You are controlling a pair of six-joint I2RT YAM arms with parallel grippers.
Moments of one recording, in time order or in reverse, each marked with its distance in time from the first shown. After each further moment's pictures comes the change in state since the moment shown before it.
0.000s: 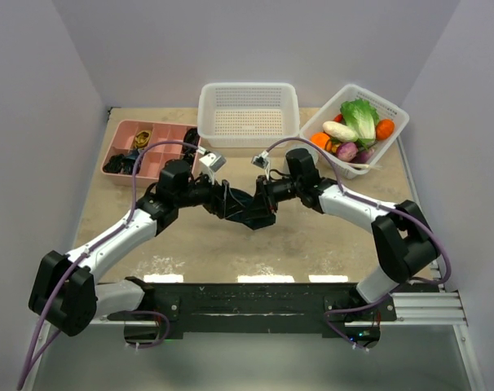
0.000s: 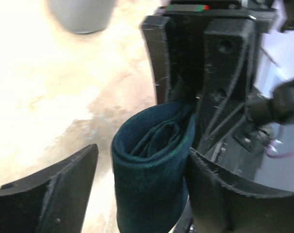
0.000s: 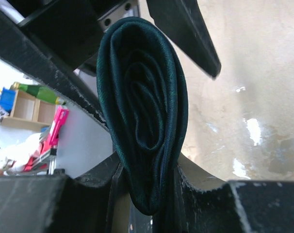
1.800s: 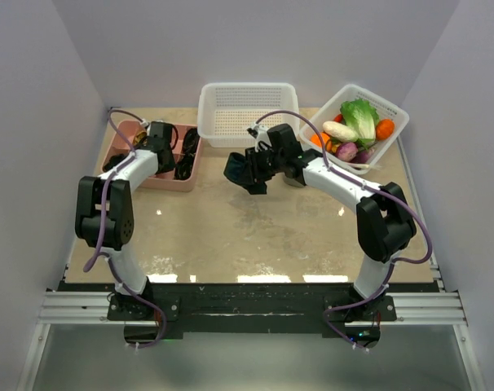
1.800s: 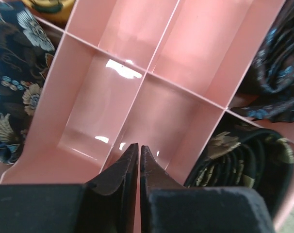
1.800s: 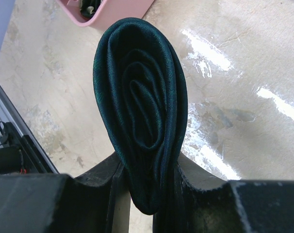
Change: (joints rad) left arm 0.375 0.618 0.521 -0.400 -0.932 -0.095; right arm 0.018 0.208 0.419 -0.347 0.663 -0.025
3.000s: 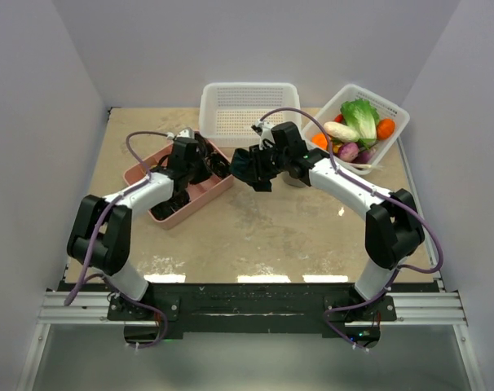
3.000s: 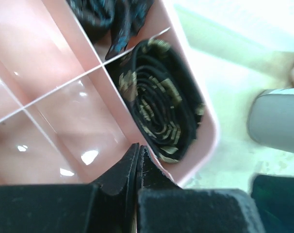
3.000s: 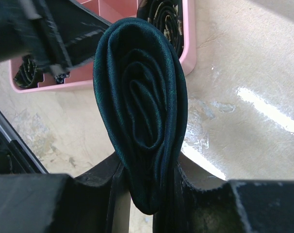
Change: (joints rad) left arm -0.232 -0.173 -0.255 0.291 0.280 -0.341; right arm 0.001 -0.071 -0.009 -0.050 0.085 -0.026
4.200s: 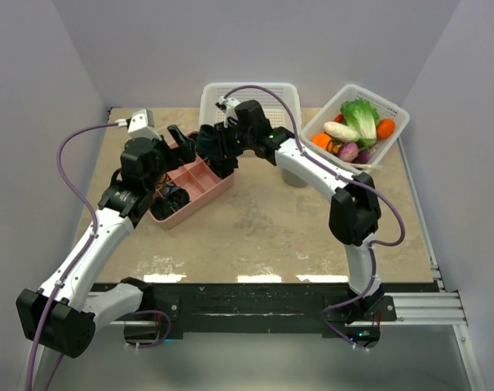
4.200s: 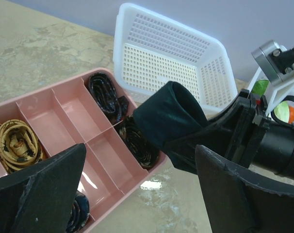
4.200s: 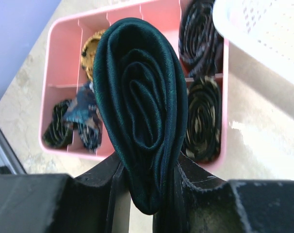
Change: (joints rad) left arm 0.021 -0.587 -0.031 -0.087 -0.167 0.182; right arm 0.098 0.305 0.489 -0.055 0.061 -0.005
